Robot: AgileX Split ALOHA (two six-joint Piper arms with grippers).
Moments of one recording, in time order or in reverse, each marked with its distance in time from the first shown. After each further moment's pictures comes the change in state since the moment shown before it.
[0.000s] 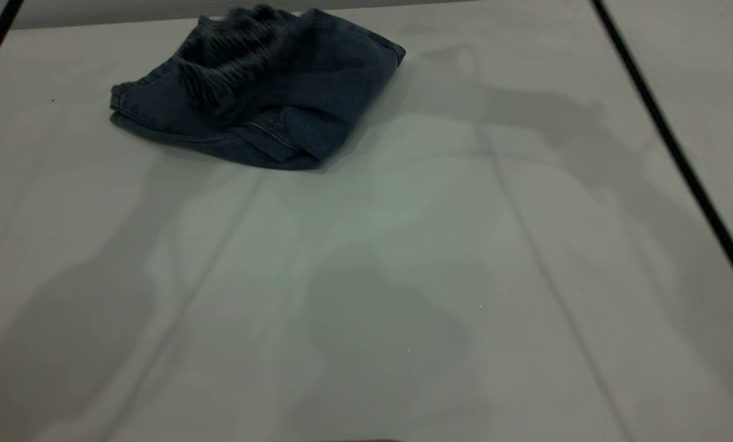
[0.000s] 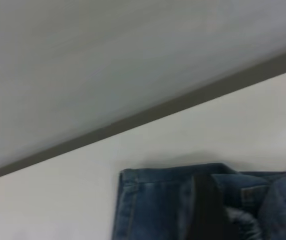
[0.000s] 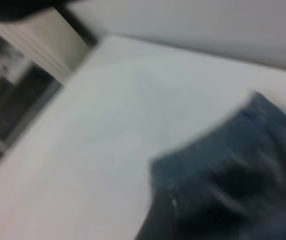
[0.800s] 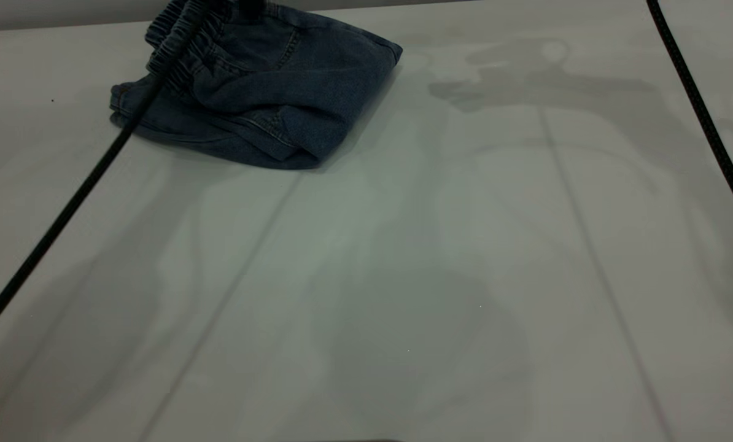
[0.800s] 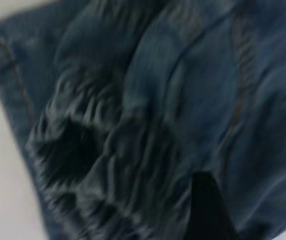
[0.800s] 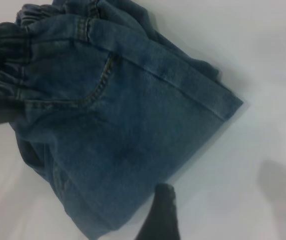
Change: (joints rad) left arm -0.010 0.000 0.533 -0.015 0.000 0.279; right arm -0.129 0.000 0.000 -0.485 0.126 0.408
